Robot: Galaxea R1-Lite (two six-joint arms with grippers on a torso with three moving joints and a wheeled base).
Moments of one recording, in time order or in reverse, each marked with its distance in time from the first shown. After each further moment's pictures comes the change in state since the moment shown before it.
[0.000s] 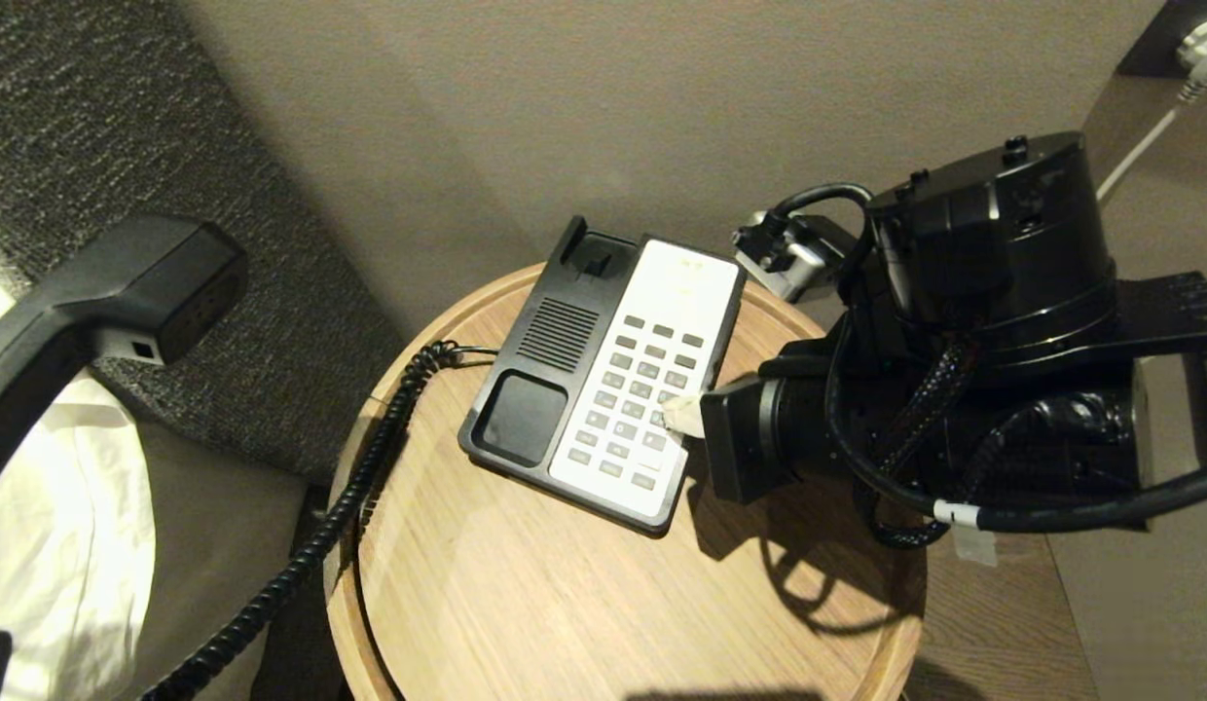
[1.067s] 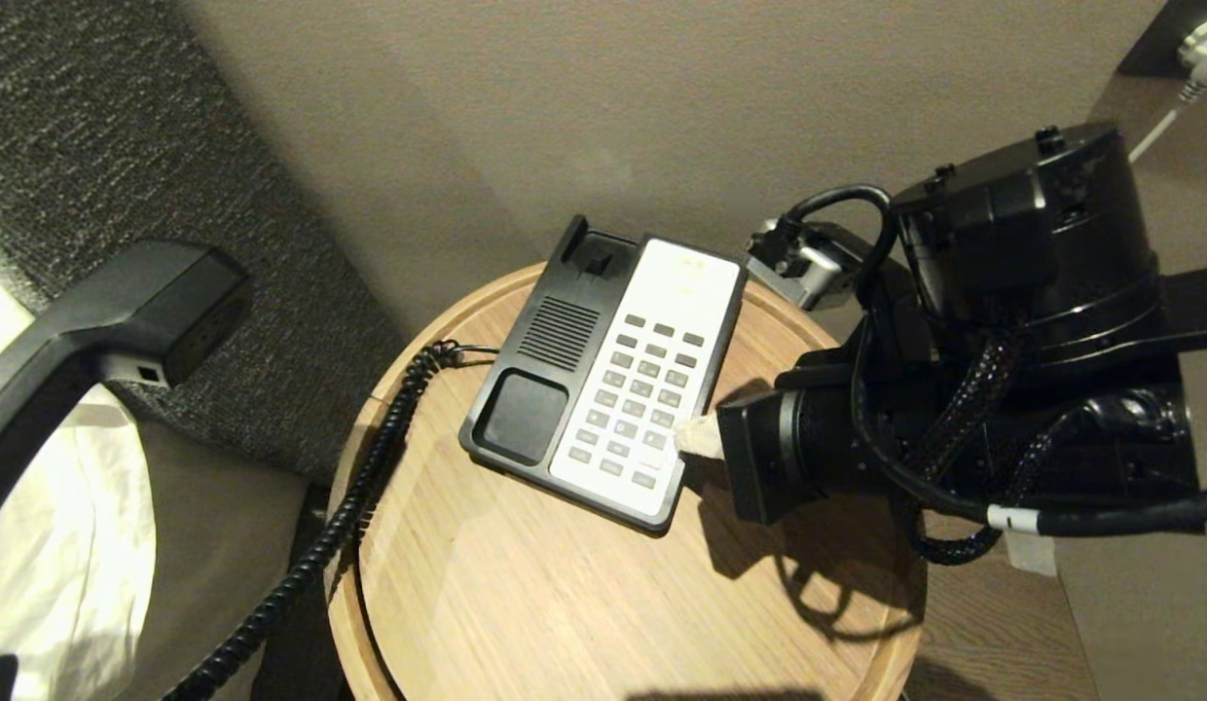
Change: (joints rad) left arm 0.001 -0.021 0.028 0.000 -0.003 0.000; right arm 0.023 -0.058 -0.008 0.015 0.027 0.033
